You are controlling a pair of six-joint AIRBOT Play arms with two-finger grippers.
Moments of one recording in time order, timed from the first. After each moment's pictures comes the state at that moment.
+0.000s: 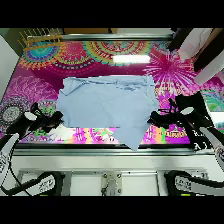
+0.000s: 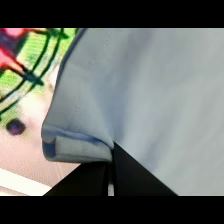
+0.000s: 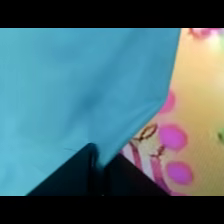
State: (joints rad) left arm 0.26 -1.31 0.65 1.08 -0.71 -1.70; right arm -0.14 -1.40 0.71 -0.76 0.85 1.31
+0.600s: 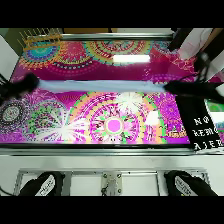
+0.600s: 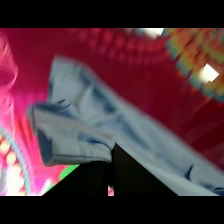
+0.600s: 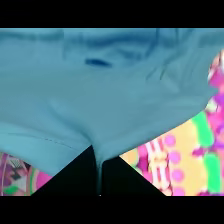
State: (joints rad) left arm 0.28 -0.96 1.13 1.08 -0.75 -1.65; right arm -0.15 -1.01 1.19 -0.91 1.01 1.26
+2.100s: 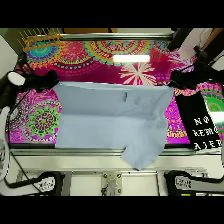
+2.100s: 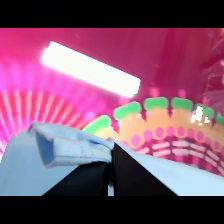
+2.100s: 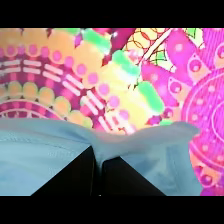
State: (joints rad) left arm 0.13 -1.46 1.32 1.13 -0.83 -1.67; right arm -0.17 -1.50 1.53 -1.14 1.24 1.56
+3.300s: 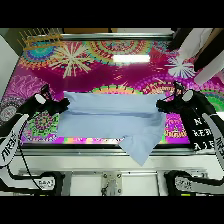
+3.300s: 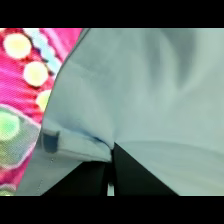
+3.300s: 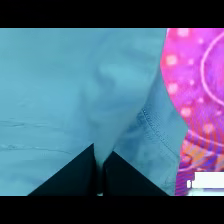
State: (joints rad) left arm 0.13 -1.53 0.98 1.18 -0.73 -1.64; right arm -0.10 -1.43 1.01 -1.25 0.89 1.58
